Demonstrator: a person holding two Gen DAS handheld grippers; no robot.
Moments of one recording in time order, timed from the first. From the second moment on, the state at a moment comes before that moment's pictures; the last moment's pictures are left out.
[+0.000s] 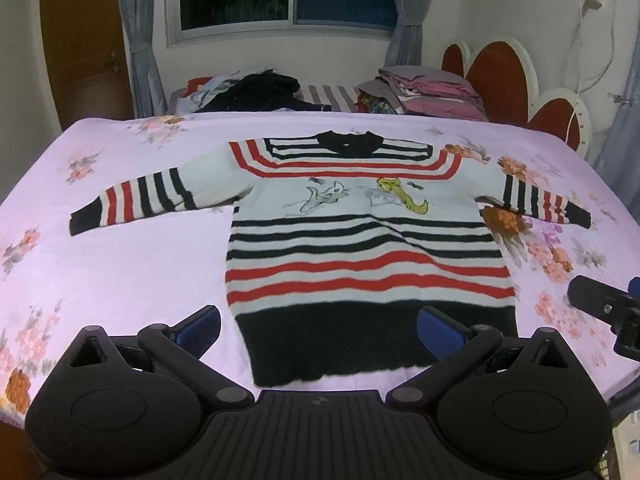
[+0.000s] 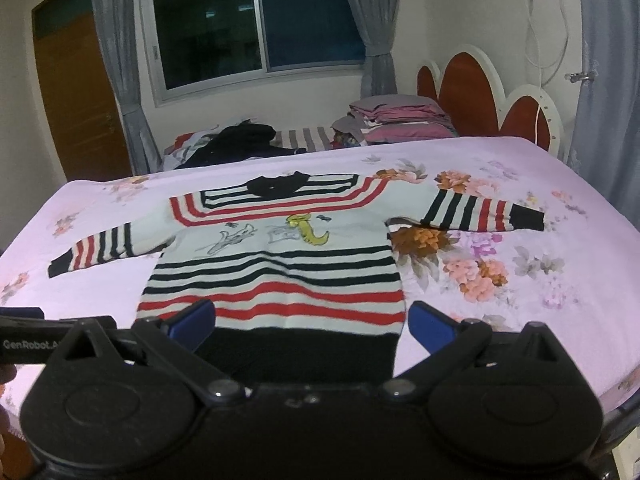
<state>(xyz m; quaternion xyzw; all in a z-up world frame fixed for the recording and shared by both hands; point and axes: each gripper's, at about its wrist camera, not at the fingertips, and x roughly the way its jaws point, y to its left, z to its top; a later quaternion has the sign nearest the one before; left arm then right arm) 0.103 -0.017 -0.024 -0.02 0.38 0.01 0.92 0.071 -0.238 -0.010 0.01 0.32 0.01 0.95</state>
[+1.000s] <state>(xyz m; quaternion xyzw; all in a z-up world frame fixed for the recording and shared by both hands) 0.273 -0.060 -0.079 -0.07 0.39 0.09 0.91 0.268 -0.423 -0.077 0.04 0.32 -0.07 0.94</state>
